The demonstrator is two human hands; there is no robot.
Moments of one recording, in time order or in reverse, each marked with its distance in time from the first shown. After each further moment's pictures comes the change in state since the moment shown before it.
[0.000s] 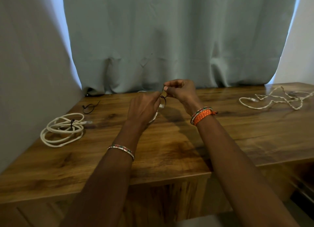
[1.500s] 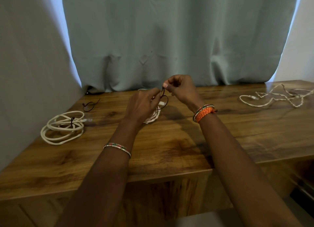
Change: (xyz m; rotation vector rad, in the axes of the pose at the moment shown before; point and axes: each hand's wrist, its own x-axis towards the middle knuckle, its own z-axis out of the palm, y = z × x) left_hand -0.001 -0.009 0.000 -0.218 0.022 -0.012; right_hand -0.004 -0.006 -0.004 -0.278 -0.073 -0.184
